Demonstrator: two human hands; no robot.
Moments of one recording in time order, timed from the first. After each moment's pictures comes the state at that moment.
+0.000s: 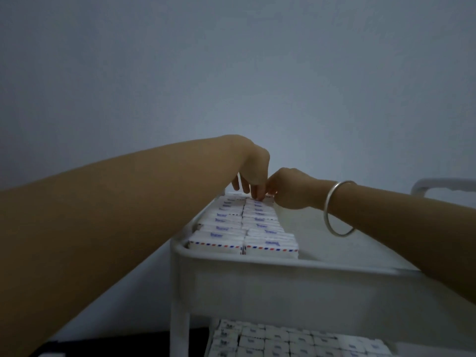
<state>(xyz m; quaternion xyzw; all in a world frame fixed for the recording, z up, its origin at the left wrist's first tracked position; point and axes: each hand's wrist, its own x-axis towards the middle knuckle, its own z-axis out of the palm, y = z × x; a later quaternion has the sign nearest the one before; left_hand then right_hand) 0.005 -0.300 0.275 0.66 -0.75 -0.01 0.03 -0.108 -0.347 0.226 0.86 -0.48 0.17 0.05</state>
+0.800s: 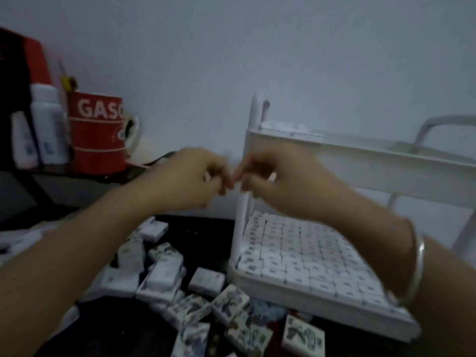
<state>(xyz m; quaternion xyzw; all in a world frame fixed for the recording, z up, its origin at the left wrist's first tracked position) 0.098 -0.040 0.117 0.59 -0.74 -0.01 0.33 -0.085 -0.073 0.144 0.92 -0.27 0.28 -0.05</state>
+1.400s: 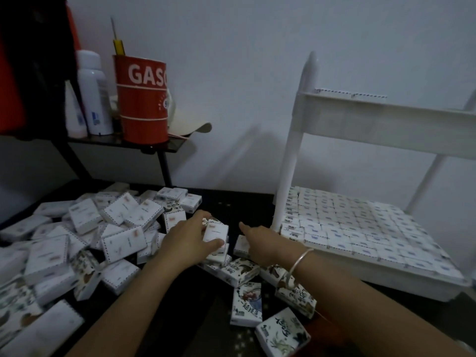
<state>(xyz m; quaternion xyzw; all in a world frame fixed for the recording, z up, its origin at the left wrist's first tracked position) 0.173 -0.026 -0.069 0.76 -0.57 -0.13 0.29 0.011 -0.122 -0.060 0.91 -0.40 -0.10 -0.06</state>
